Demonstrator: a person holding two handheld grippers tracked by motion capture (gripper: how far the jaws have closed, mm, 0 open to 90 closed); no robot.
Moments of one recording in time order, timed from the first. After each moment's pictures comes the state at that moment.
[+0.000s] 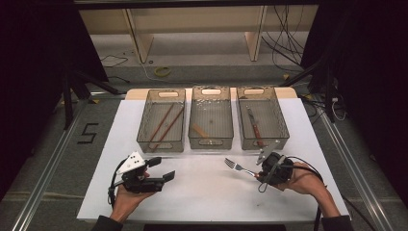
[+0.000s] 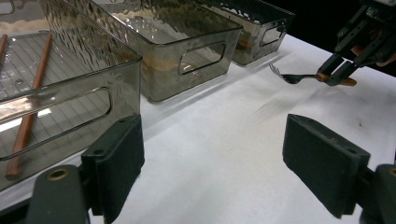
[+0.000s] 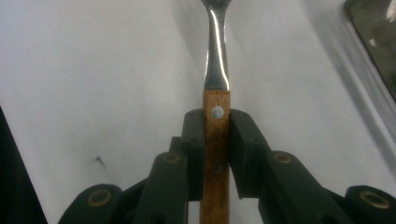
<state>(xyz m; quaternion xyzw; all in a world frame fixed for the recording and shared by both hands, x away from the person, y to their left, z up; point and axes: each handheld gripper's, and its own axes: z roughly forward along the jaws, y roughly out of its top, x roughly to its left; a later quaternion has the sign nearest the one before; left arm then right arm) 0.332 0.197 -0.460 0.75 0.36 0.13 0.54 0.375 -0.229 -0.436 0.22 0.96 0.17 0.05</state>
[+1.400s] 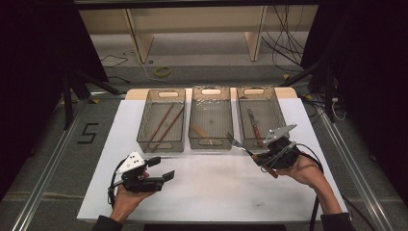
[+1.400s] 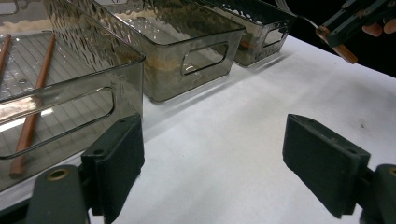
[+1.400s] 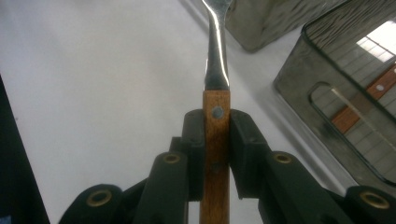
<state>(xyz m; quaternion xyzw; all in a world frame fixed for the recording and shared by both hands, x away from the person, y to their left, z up) 0.332 0.197 -0.460 0.74 0.36 0.13 0.54 0.391 -0.239 -0.397 0.28 0.91 0.30 0.07</state>
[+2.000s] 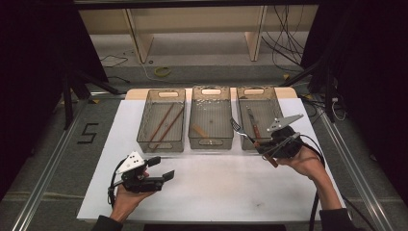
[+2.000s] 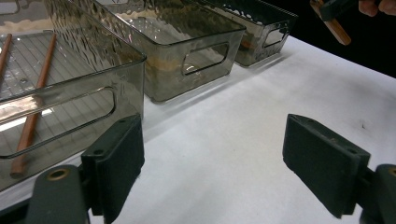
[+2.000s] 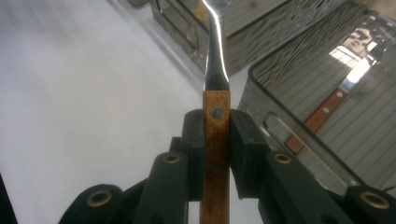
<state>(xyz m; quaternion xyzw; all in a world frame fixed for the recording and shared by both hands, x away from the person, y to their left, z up) 0.333 0.198 -0.460 0.74 0.36 0.13 0.54 0.405 -0.243 -0.377 0.31 0.89 0.32 0.11</state>
